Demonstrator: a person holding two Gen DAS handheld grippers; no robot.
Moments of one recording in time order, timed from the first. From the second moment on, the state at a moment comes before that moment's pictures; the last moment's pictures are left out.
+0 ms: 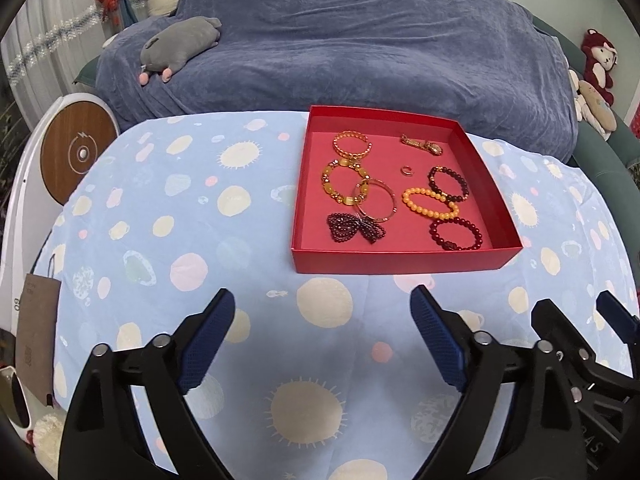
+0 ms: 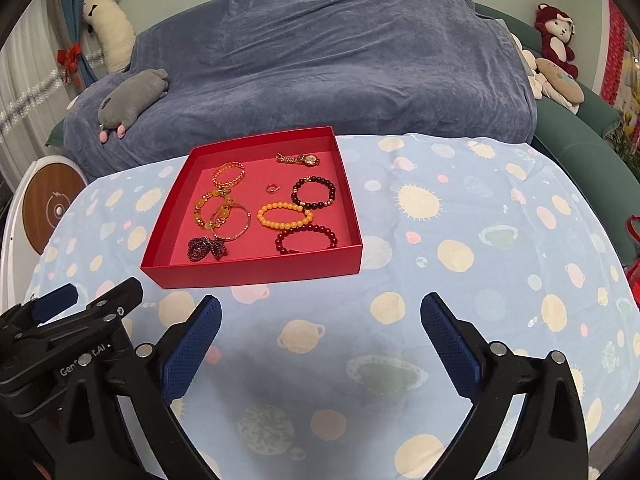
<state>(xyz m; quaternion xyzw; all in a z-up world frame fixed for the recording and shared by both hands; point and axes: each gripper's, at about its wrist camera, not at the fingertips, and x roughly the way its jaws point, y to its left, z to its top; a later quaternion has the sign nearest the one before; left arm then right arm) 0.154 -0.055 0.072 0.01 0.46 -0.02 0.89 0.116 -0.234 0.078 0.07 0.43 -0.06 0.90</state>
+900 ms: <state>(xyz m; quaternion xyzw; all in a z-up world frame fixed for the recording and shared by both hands) 0.146 -0.055 0.075 0.02 0.46 -0.01 0.89 0.109 -0.237 0.082 0.06 0.43 -0.08 0.90</state>
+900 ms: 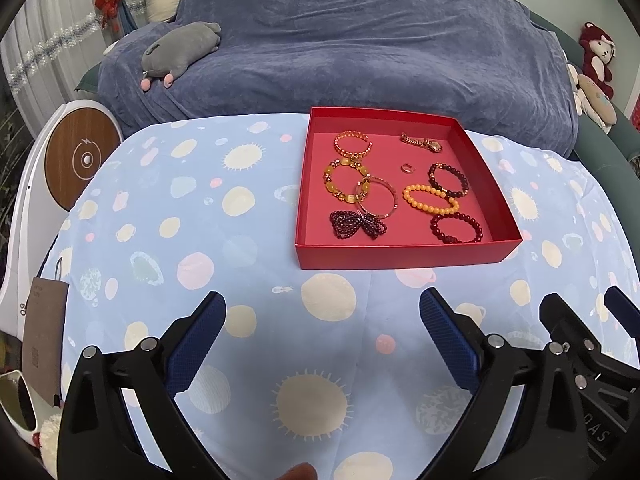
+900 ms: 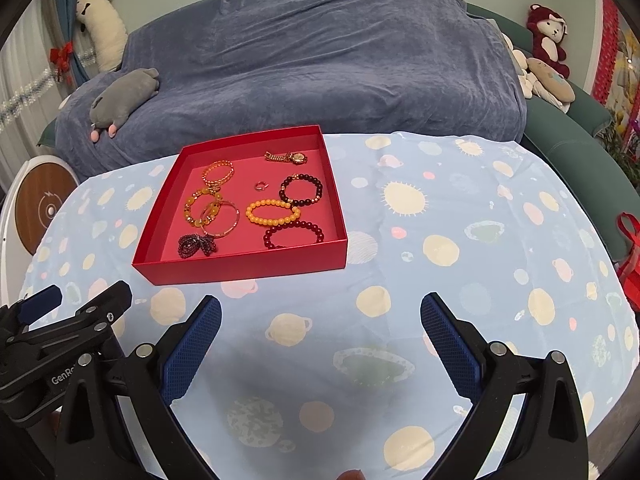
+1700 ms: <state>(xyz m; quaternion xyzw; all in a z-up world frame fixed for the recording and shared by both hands) 0.148 -0.054 0.075 0.01 0.46 -0.01 0.89 0.109 -0.236 0.082 0.06 0.43 -0.07 0.90</state>
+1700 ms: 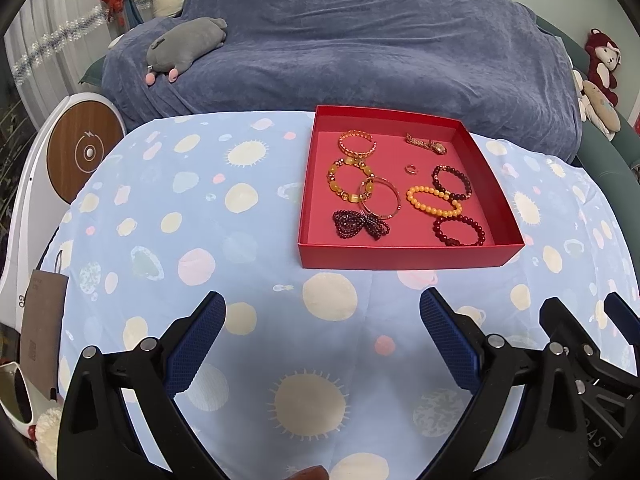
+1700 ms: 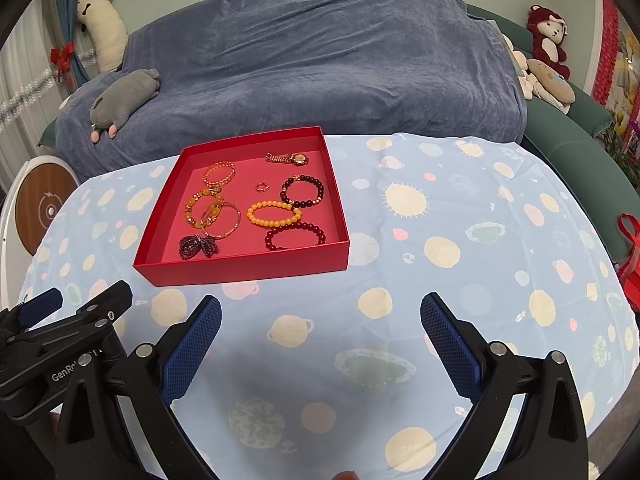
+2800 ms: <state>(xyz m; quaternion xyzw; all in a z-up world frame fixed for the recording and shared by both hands) 0.148 -0.050 0.079 0.02 0.46 0.00 0.89 0.109 -0.234 0.084 0.06 0.42 -0.07 0.90</state>
